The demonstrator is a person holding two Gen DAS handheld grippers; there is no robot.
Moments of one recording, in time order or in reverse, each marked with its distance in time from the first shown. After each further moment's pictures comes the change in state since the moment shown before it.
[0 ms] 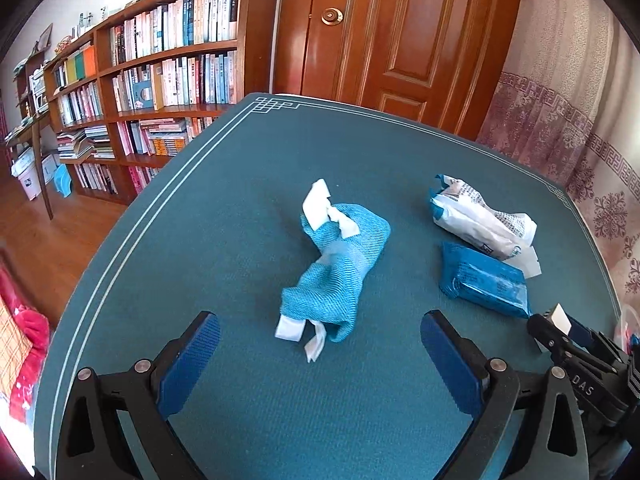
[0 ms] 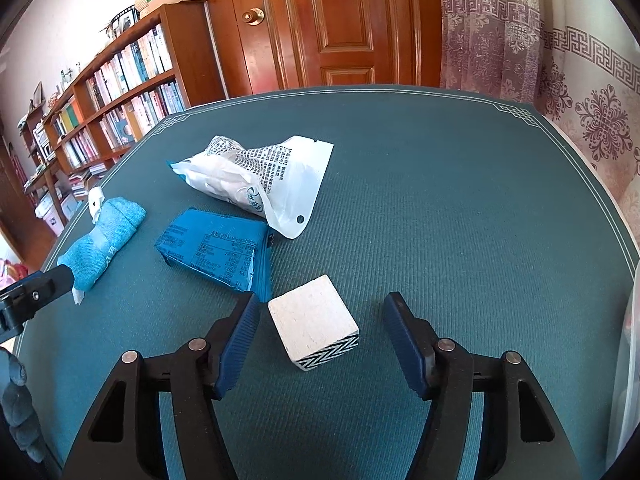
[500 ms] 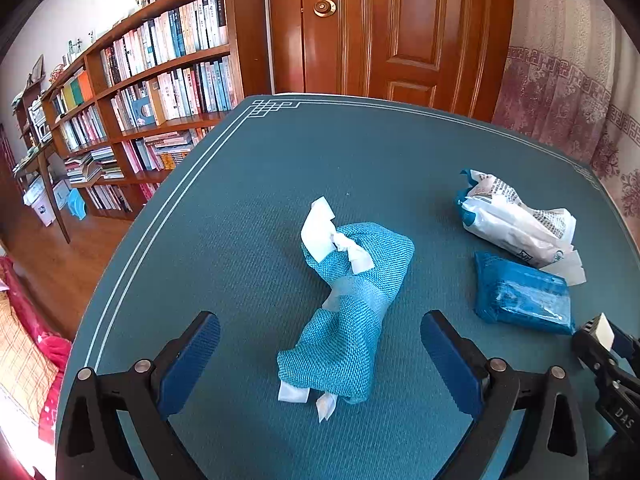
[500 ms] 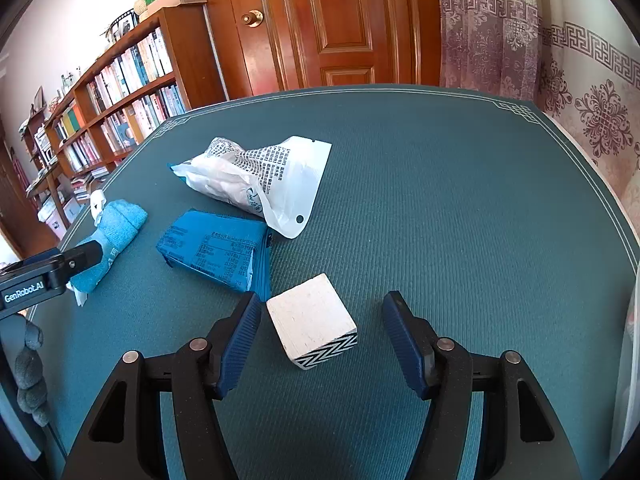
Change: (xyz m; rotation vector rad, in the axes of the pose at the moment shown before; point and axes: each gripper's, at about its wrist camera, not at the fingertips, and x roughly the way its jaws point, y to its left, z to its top) left arm 0.036 -0.017 0.017 0.090 0.020 0.098; right arm -0.001 -0.001 -0.001 0.012 -0.004 0.013
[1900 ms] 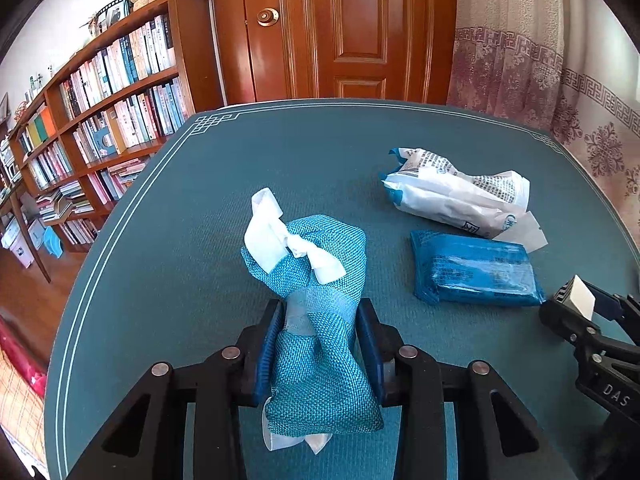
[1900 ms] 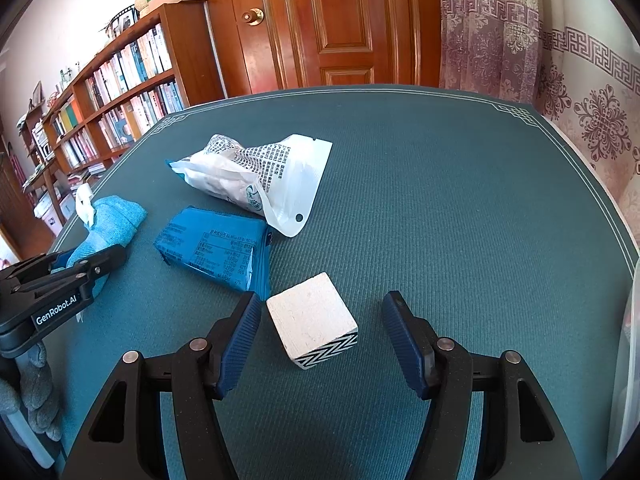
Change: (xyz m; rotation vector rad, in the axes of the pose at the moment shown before) left arm -0.007 -0.037 -0.014 0.139 -0.042 -0.100; right arm 0.001 0.001 0.000 -0.016 0.003 -0.021
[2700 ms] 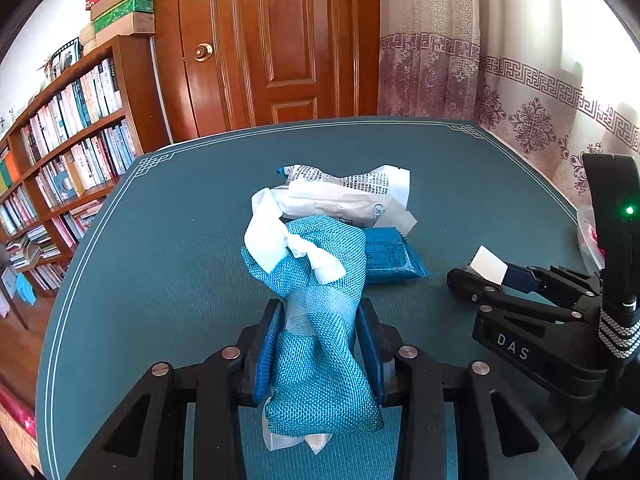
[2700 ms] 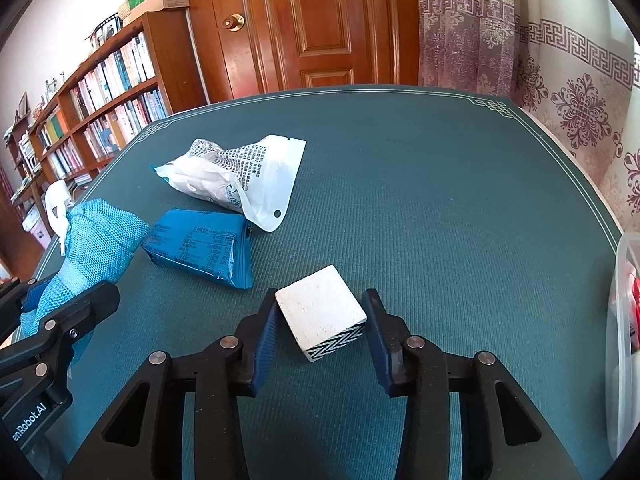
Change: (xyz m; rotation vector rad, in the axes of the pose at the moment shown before) left arm -0.041 -0.053 -0.015 0.133 -0.073 -0.133; right arm -0.011 -0.006 -0.010 0.054 -0.015 -0.047
